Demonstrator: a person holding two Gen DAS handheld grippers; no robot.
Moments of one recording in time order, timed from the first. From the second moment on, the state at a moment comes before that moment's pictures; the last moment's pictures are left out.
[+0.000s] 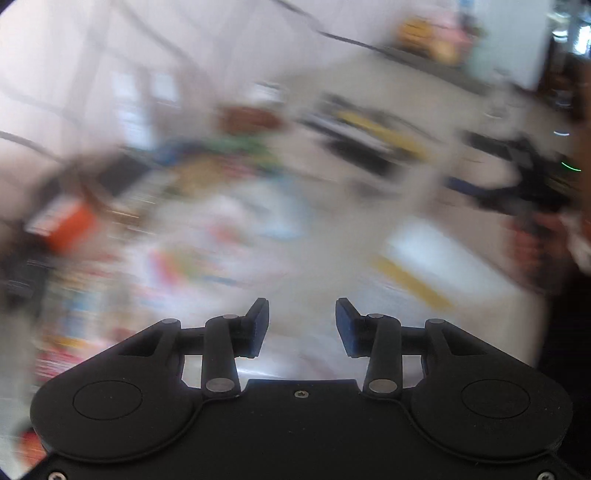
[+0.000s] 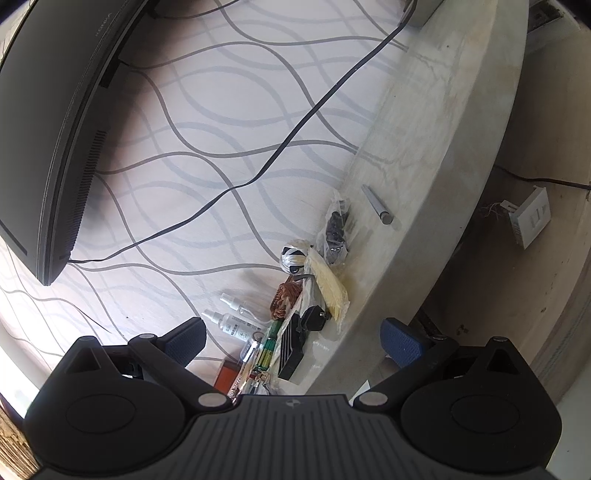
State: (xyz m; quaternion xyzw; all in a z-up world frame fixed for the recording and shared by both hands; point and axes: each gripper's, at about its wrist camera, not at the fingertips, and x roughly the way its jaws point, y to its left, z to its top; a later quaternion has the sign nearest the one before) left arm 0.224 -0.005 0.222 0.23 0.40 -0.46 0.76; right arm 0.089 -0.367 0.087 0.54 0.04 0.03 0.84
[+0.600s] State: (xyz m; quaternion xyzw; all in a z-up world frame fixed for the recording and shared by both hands) left arm 0.194 -0.023 0.064 0.18 0.65 -0.37 0.64; right arm 0.088 -0.367 0.087 0.54 0.04 0.03 0.84
